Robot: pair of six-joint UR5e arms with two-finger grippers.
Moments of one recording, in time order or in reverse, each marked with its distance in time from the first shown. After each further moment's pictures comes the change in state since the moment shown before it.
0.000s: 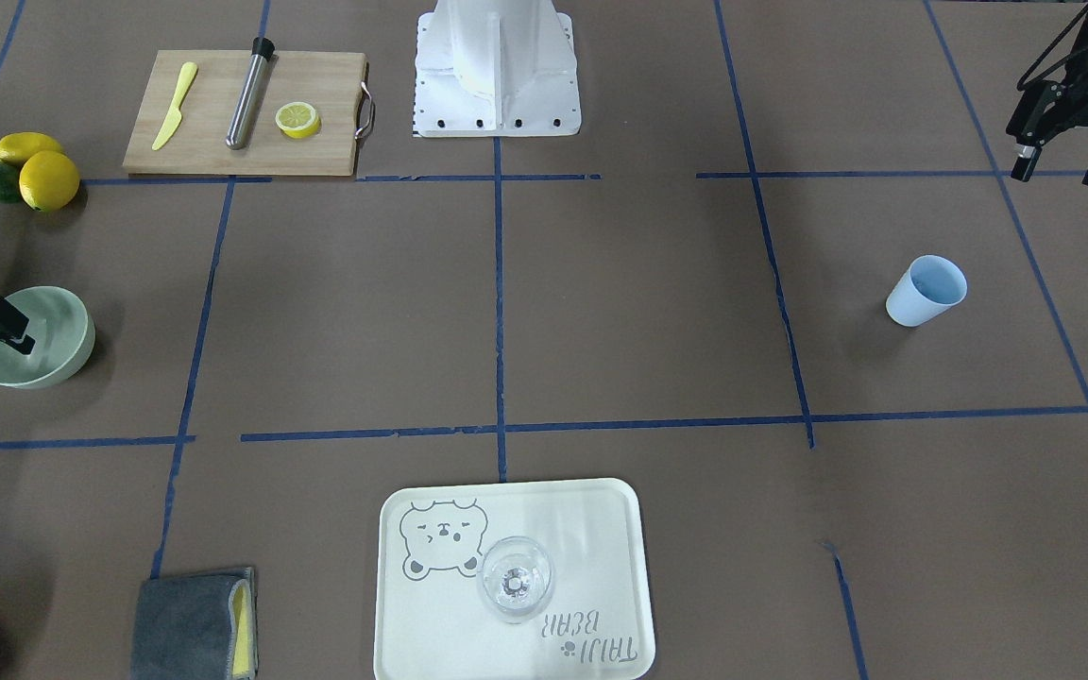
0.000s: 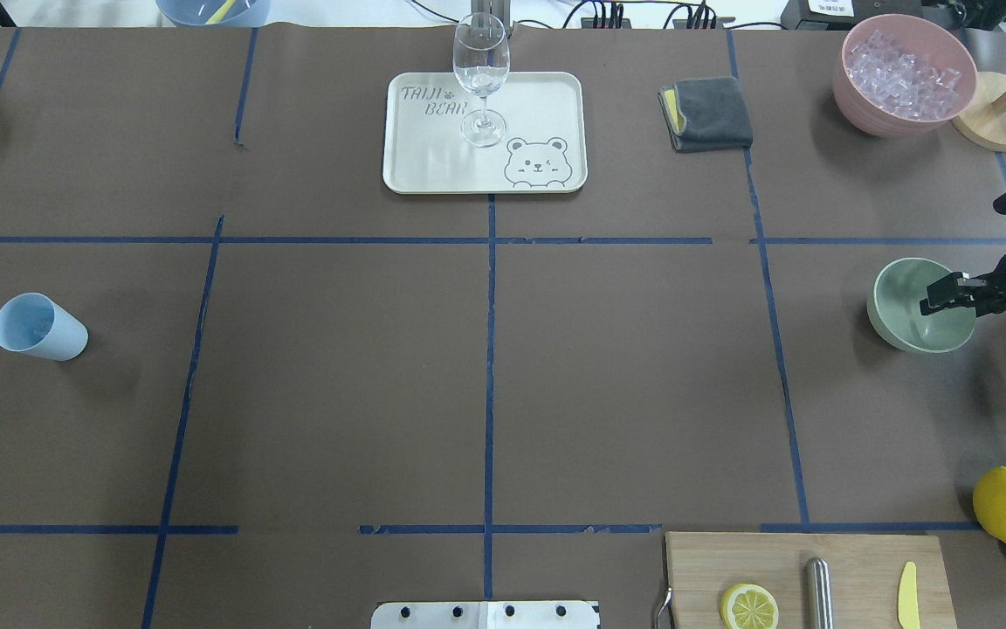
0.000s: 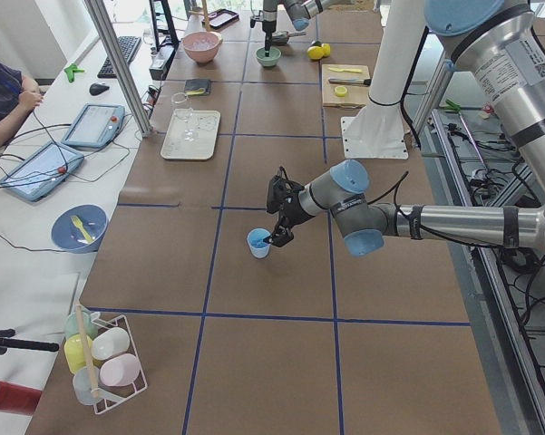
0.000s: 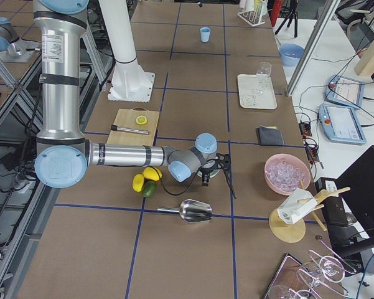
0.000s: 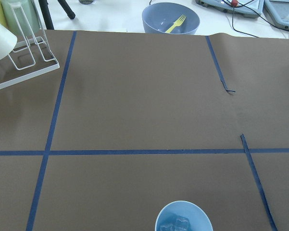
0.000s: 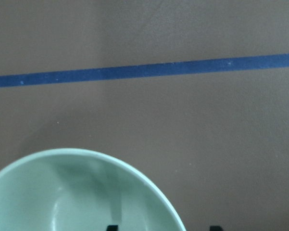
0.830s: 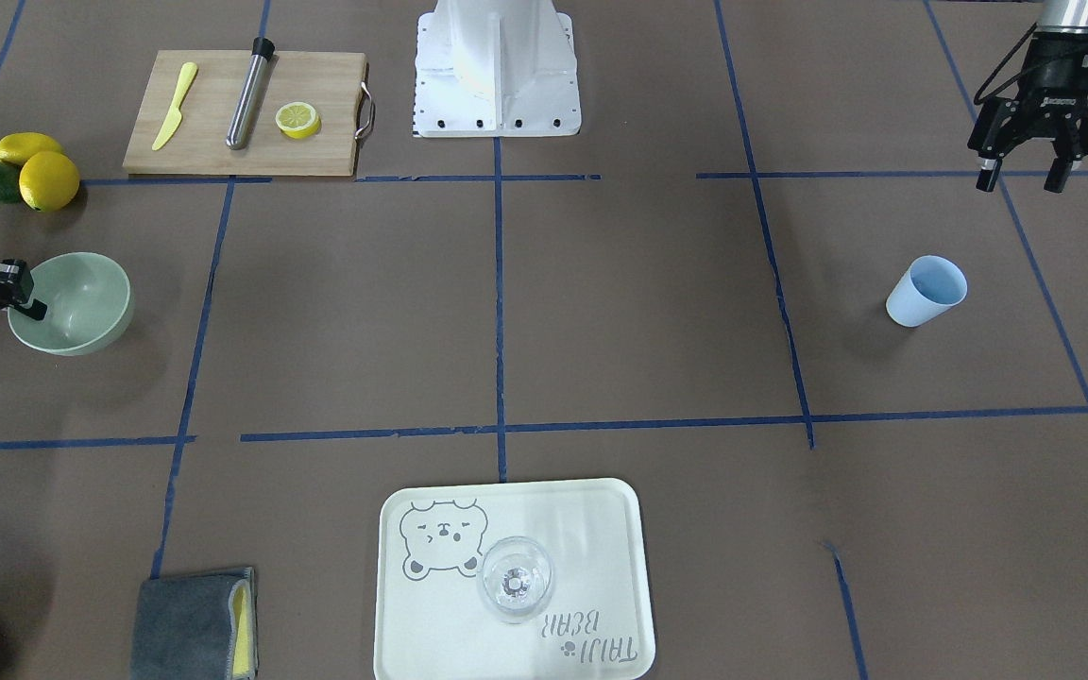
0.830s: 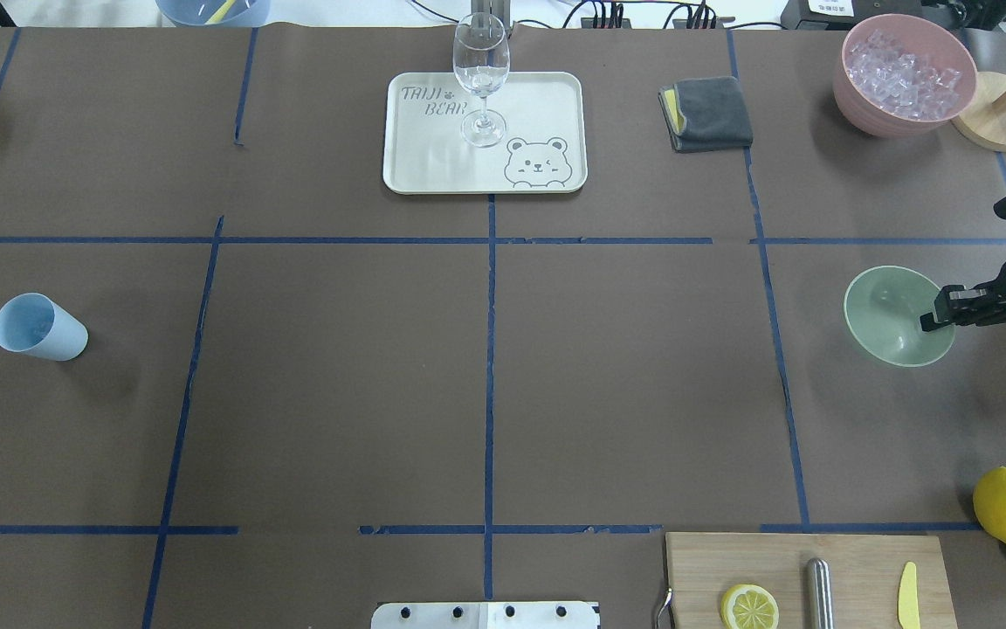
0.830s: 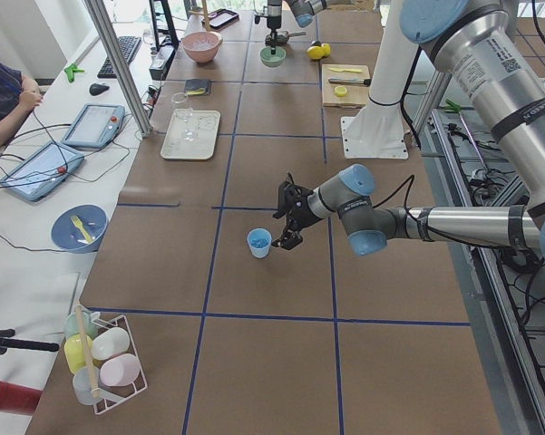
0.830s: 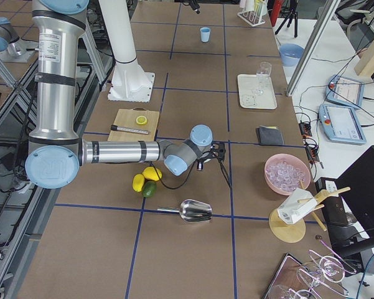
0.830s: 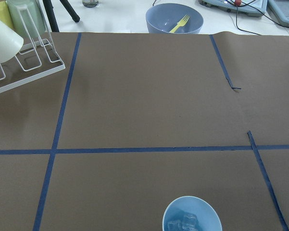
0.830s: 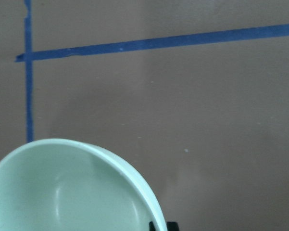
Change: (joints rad) left arm 0.344 0.064 -0.001 -0.016 0.354 -0.229; right arm 0.002 -0.042 0.144 0.019 0.150 0.064
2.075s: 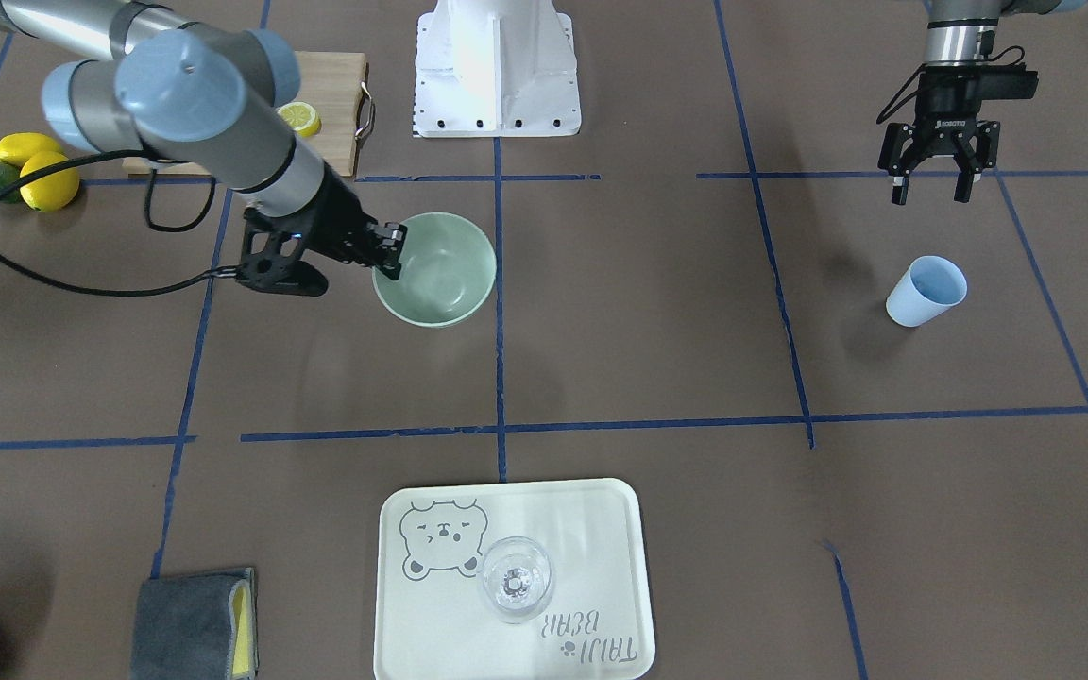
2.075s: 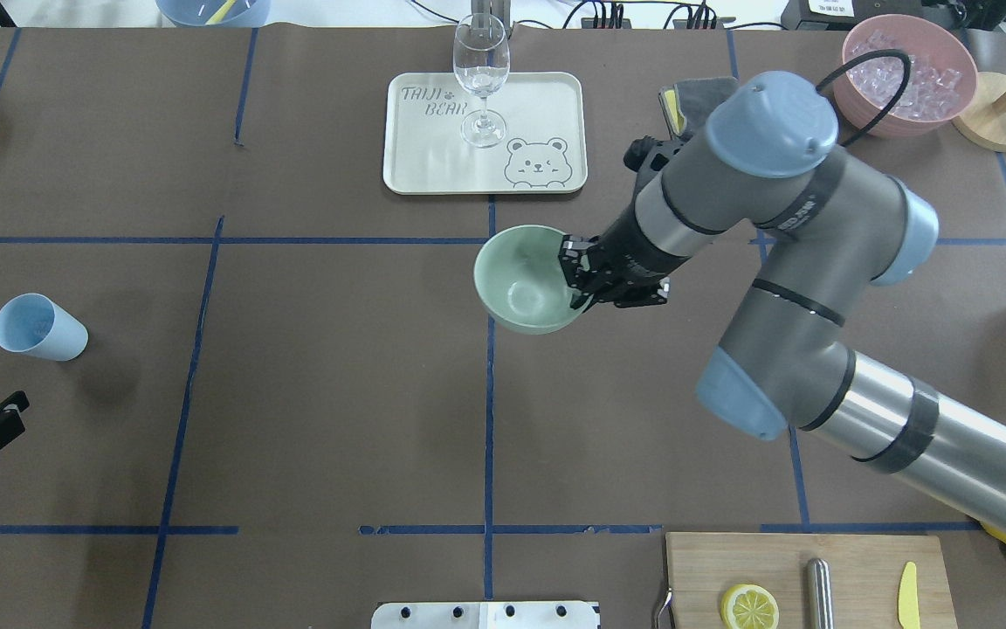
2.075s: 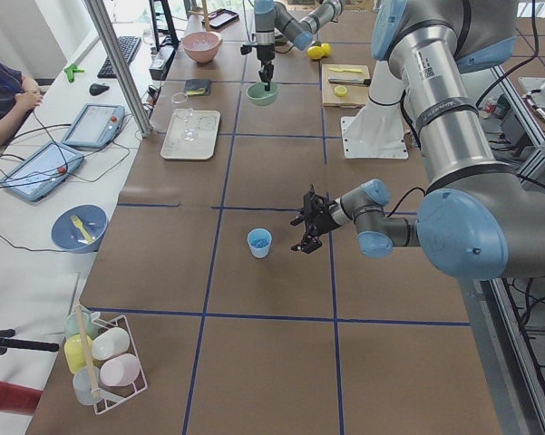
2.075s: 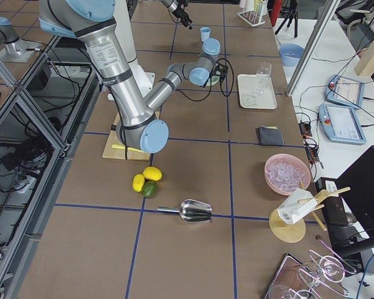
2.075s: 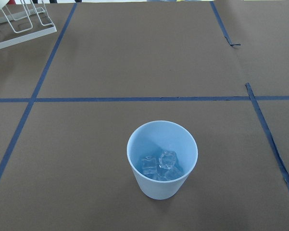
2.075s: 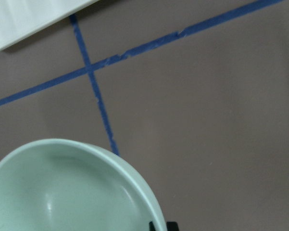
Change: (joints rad) left arm 0.482 -0.037 0.105 0.101 0.532 -0.317; right arm -0.395 0.671 0.109 -0.525 -0.198 0.629
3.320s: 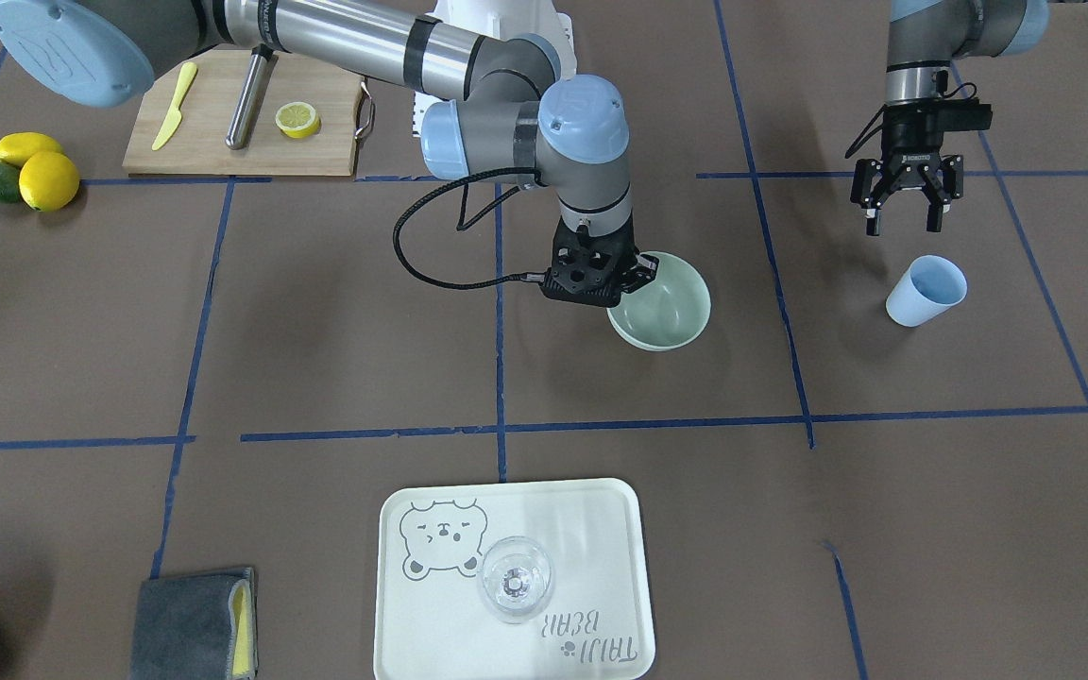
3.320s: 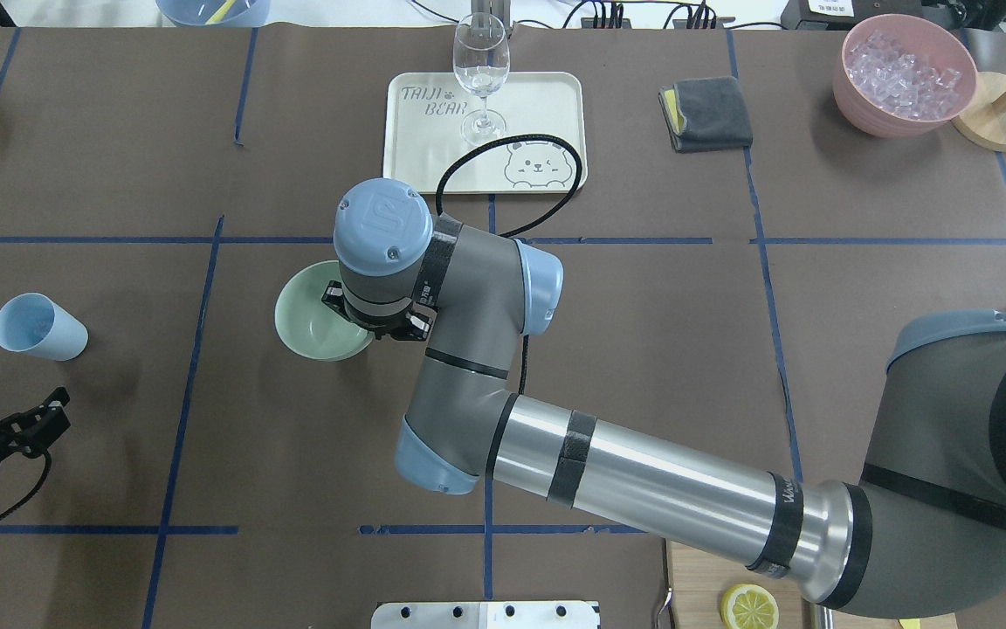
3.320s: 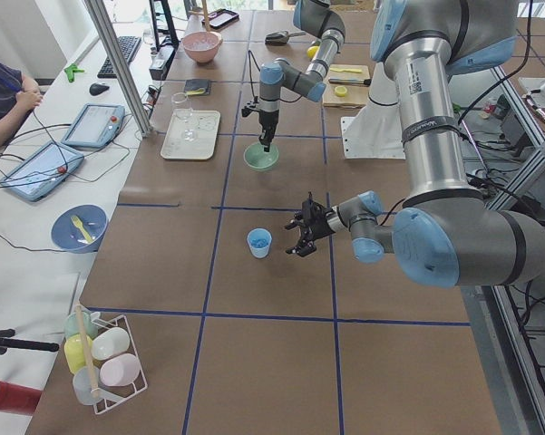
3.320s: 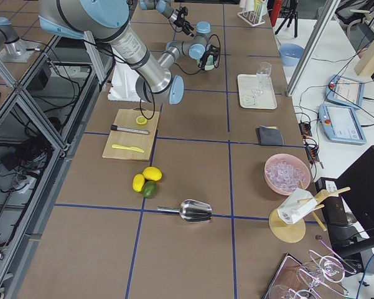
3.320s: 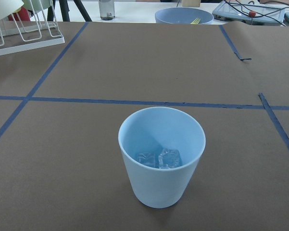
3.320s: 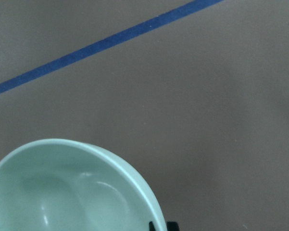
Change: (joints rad) left arm 0.024 -0.123 0.113 0.025 0.091 -0.034; right arm -0.224 0.495 -0.606 0.073 -0.319 0.118
